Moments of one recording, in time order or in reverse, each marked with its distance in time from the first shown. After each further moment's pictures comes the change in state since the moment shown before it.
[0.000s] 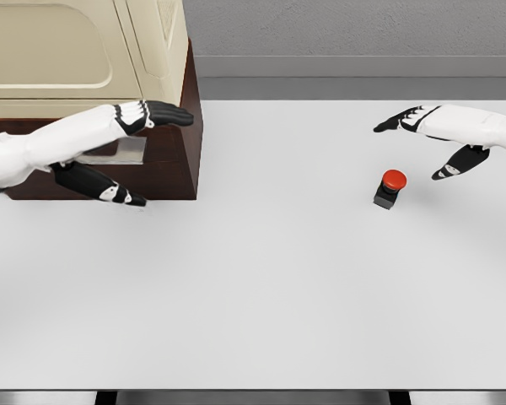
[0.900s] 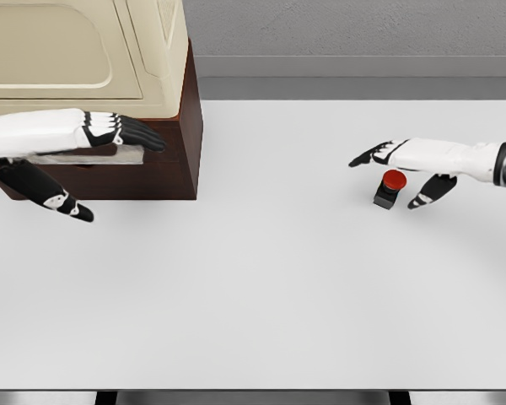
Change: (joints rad) left arm -0.143 0.120 -0.001 -0.002 0.252 -0.002 -0.413; right arm 0.017 0.050 0.099 0.019 0.002 0.000 0.000
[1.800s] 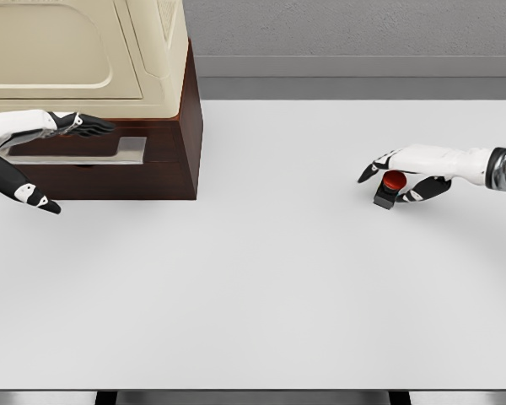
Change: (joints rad) left arm 0.037 0.087 0.003 0.002 0.112 0.487 -0.004; right arm -0.012 0.052 0.017 0.121 0.016 0.000 0.000
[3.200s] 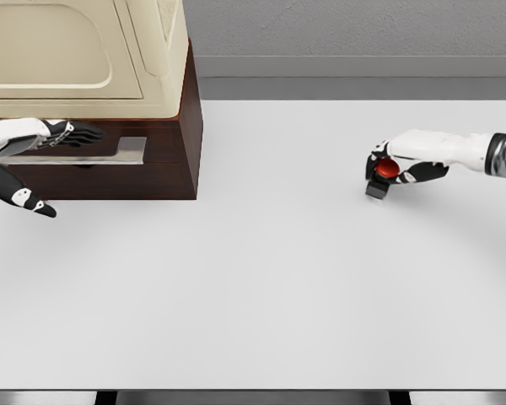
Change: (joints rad) left arm 0.098 -0.006 0.062 0.029 0.017 0.079 0.000; right arm -0.049 0.015 0.000 -0.008 -0.002 -0.001 0.000
